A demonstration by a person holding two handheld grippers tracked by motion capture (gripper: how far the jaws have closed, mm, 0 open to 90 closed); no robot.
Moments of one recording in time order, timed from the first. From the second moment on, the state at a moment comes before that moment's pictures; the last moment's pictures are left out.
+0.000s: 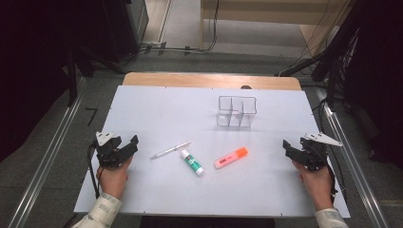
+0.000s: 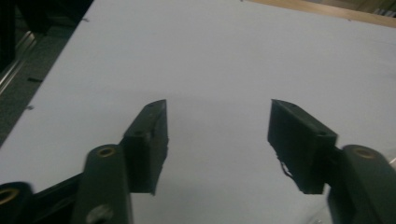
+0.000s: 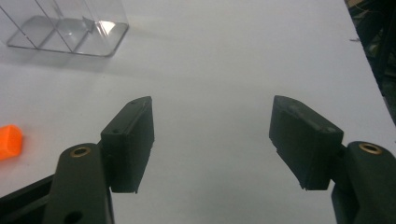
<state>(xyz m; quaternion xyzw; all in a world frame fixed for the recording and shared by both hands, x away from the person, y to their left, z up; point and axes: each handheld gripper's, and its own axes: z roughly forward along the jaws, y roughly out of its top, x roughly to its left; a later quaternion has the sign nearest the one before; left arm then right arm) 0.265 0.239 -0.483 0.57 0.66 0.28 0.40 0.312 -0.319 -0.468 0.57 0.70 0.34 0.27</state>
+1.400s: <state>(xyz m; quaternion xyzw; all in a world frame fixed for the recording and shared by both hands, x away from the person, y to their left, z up) 0.430 0.004 -0.461 0.73 0.52 0.23 0.38 0.436 -0.221 -0.473 0.57 0.71 0.35 0.24</state>
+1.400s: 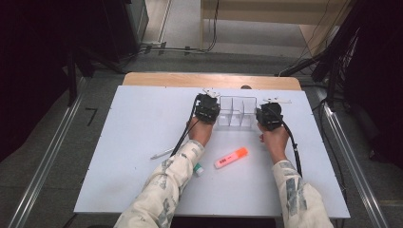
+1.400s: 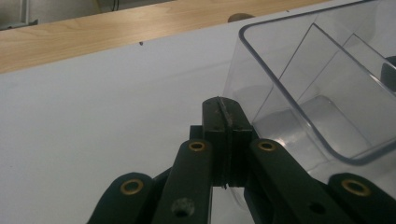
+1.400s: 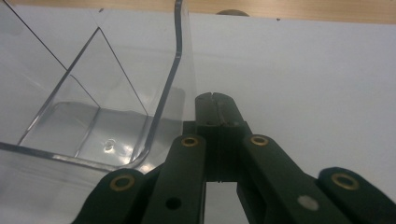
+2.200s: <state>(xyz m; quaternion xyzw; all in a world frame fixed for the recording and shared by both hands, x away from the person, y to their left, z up) 0.358 0.079 -0.460 0.74 0.52 0.22 0.36 0.374 -0.160 -0.467 0.51 0.75 0.37 0.20</state>
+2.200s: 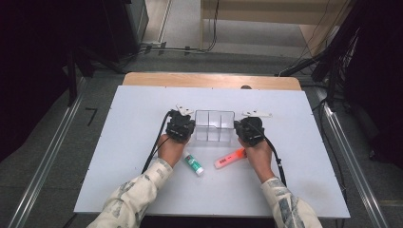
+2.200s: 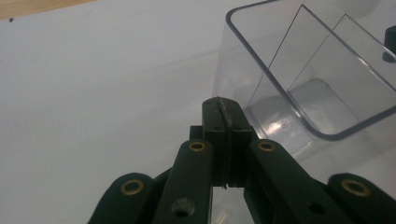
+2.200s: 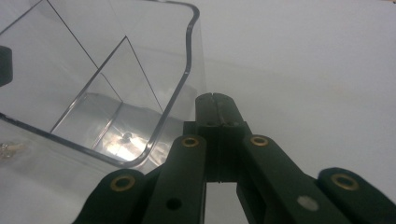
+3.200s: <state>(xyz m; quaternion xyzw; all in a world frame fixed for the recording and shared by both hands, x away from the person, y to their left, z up) 0.259 0.229 -0.476 0.61 0.62 0.30 0.38 0.293 -0.320 -0.471 0.55 0.70 0.37 0.26</state>
